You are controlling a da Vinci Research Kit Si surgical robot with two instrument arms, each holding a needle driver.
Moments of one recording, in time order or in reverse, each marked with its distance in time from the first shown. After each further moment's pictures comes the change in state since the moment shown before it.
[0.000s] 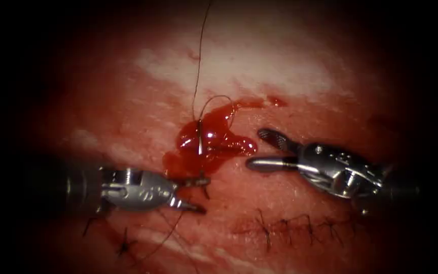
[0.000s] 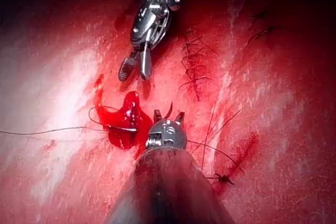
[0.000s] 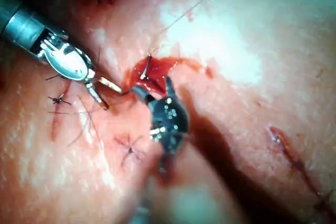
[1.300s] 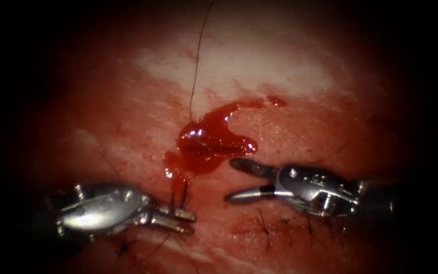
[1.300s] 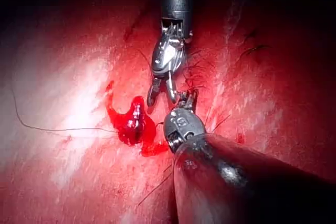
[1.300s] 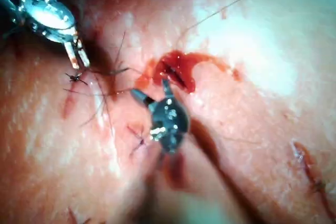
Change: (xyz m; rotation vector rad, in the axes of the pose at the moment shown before) right arm -0.003 -0.003 0.004 0.203 -0.083 -0.175; left arm 0.007 0.001 -0.009 -0.253 0.332 -0.509
